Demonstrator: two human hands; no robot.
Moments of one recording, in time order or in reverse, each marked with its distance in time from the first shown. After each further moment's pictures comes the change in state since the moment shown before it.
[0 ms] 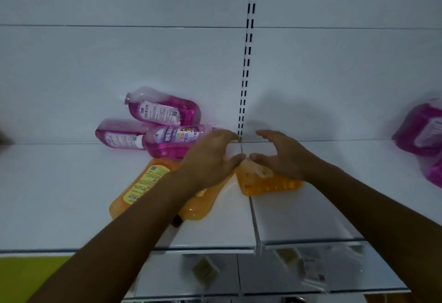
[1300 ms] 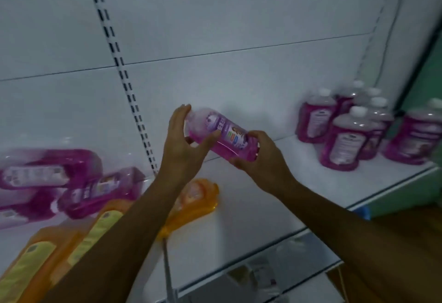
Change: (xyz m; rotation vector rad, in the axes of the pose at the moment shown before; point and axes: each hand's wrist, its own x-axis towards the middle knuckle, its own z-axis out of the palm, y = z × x) left_hand 0.109 0.101 0.060 -0.777 0.203 -0.071; right_hand -0.062 0.077 -0.067 0.492 0.574 0.195
